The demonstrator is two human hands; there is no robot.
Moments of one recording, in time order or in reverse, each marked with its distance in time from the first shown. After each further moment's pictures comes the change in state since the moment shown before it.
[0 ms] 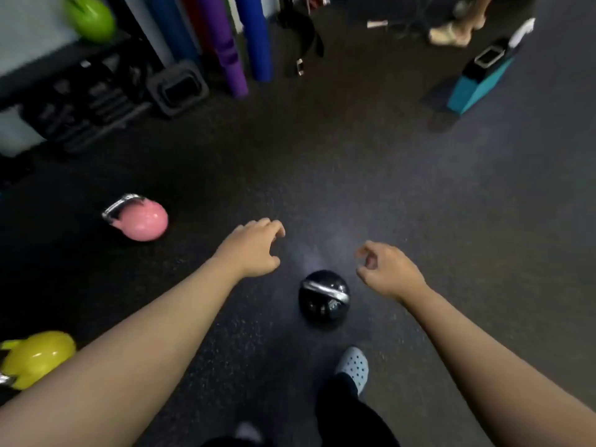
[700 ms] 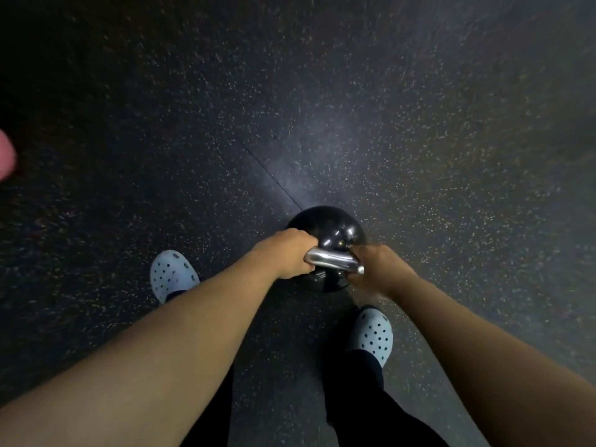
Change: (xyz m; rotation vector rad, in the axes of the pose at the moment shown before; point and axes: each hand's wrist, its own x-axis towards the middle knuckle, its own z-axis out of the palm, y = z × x) left_hand 0.243 -0.084 0.364 -0.108 -0.555 0.209; right_hand 0.201 0.194 0.302 -0.205 -0.373 0.178
